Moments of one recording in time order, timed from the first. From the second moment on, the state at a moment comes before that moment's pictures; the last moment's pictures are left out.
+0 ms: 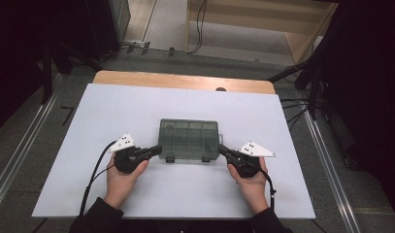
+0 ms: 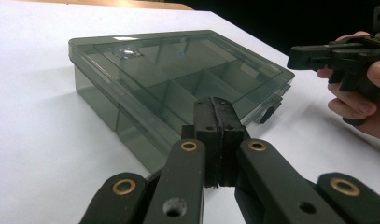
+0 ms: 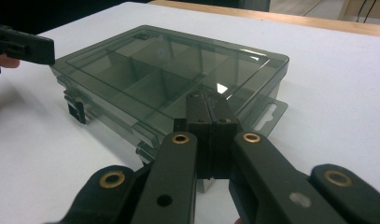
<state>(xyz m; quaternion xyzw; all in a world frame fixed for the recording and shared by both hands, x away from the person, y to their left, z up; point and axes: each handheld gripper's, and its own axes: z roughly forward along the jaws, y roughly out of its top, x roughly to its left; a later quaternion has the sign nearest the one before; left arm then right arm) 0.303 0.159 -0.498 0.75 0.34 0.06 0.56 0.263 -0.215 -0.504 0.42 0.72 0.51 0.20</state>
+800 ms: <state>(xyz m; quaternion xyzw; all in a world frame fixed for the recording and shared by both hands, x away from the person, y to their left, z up) 0.301 0.159 -0.499 0.75 0.35 0.06 0.56 0.263 -0.212 -0.509 0.41 0.72 0.52 0.19</state>
